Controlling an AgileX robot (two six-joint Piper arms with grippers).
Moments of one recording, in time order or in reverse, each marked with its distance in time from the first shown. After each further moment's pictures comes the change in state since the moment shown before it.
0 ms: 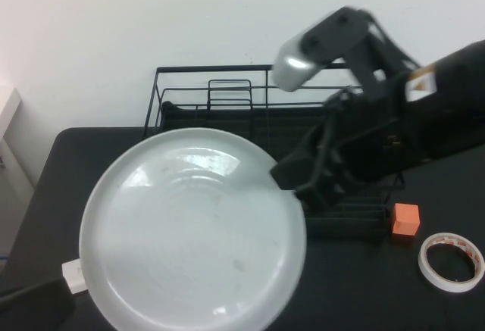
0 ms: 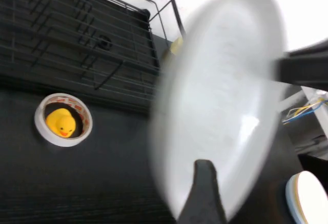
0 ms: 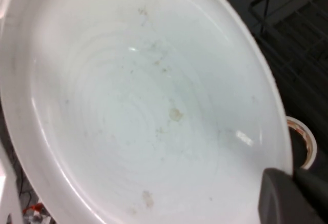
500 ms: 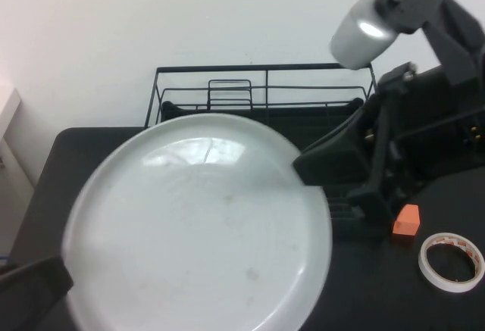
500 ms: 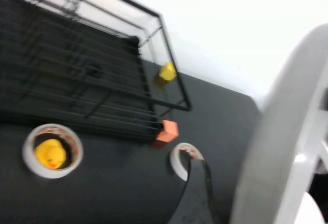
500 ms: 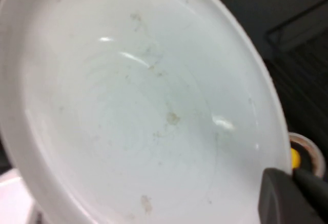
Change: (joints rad) right arm 0.000 -0.149 0.002 0.036 0.078 -0.024; left arm 0.000 0.000 0.000 -0.021 -0.066 0.052
